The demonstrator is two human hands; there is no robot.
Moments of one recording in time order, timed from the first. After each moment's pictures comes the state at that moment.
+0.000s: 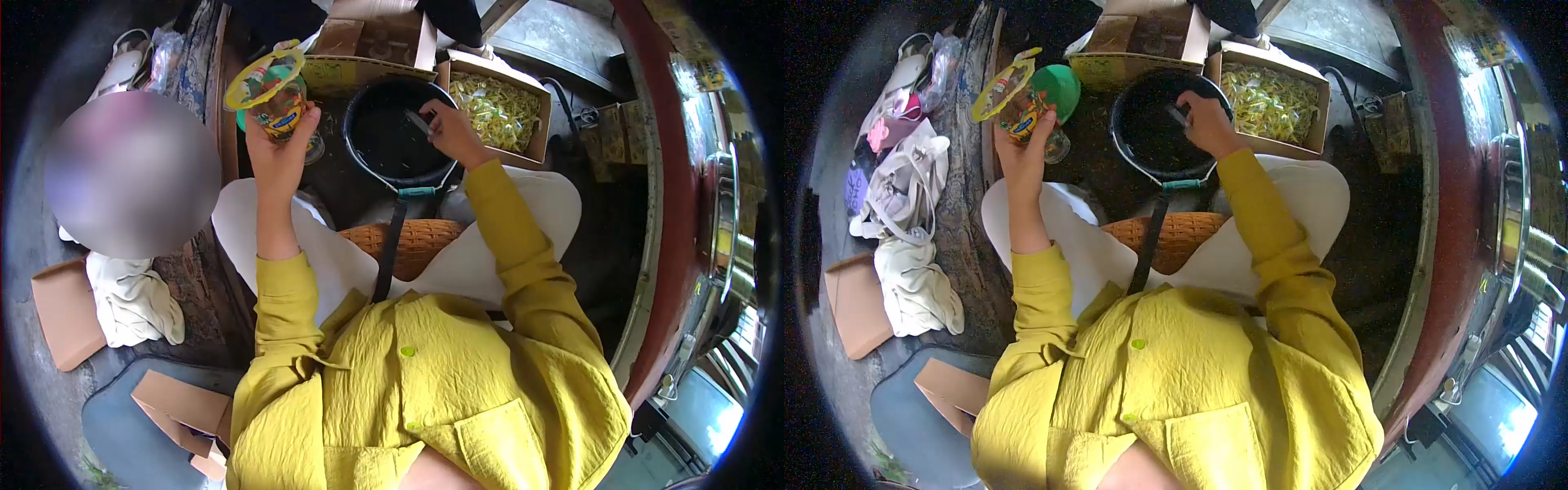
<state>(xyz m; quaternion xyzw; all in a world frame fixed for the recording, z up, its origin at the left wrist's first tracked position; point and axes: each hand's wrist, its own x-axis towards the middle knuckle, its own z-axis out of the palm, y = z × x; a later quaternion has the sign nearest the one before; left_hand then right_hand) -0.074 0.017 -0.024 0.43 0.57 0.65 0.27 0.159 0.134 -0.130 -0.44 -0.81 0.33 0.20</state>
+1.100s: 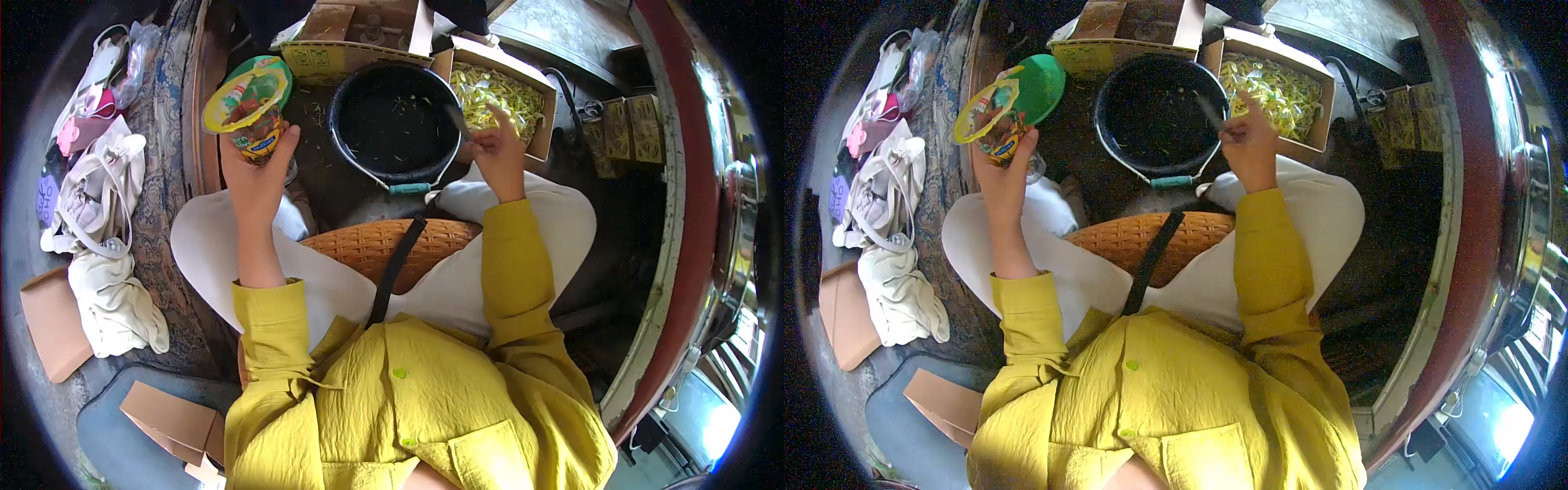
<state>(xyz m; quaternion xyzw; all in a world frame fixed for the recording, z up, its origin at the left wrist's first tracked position) -0.067 0.001 -0.050 0.38 0.64 0.61 0.27 0.219 0.089 -0.135 -0.57 -0.64 0.38 0.34</state>
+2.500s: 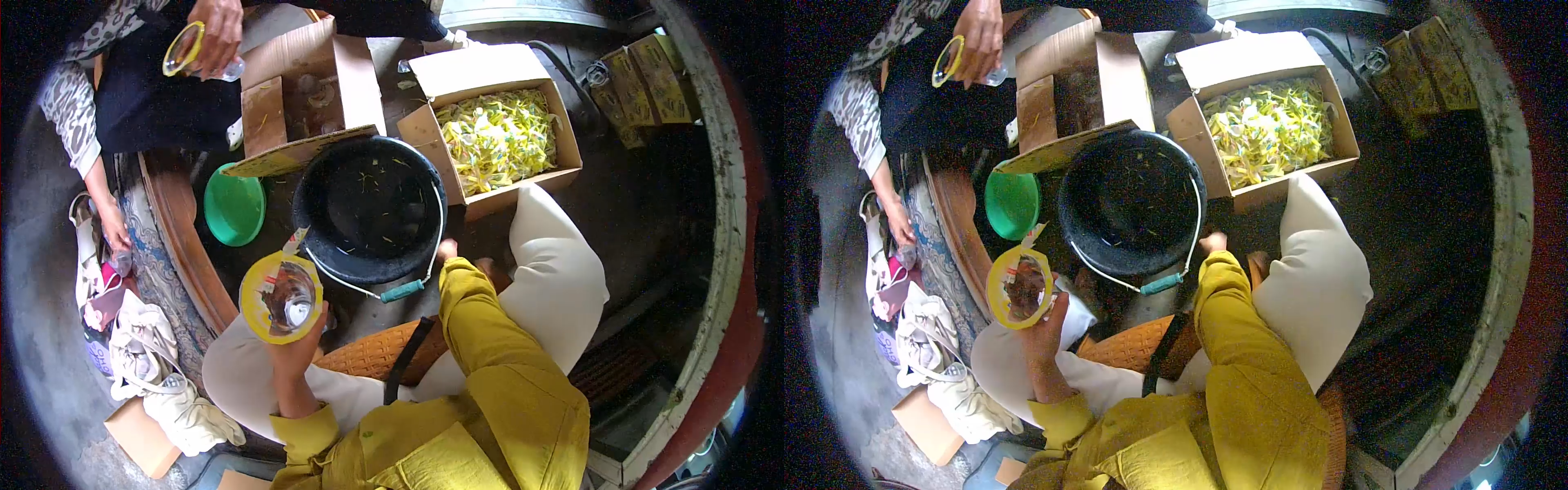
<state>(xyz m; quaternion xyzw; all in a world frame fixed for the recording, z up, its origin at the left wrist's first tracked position) -0.016 0.042 -0.090 0.50 0.73 0.31 0.35 0.232 0.024 -0.523 -0.76 -0.47 0.44 -0.08</state>
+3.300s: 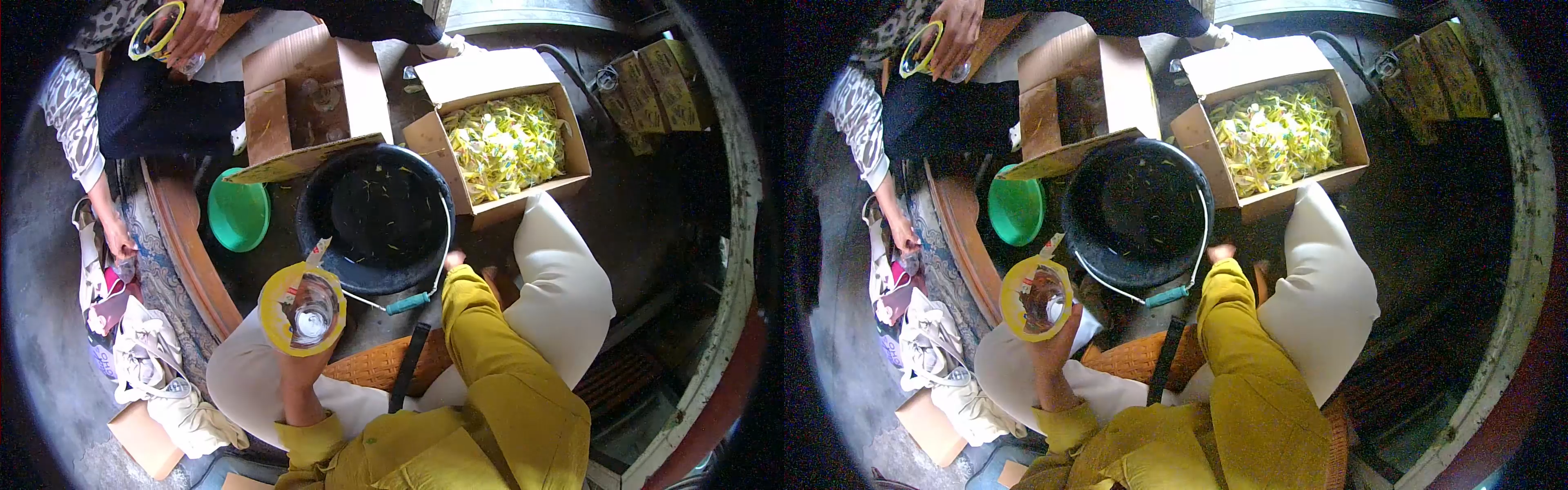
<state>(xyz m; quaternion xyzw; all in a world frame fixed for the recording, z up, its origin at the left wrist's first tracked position) -0.008 0.051 -0.095 0.55 0.71 0.29 0.33 0.236 0.015 -0.529 -0.74 -0.48 0.48 0.00</state>
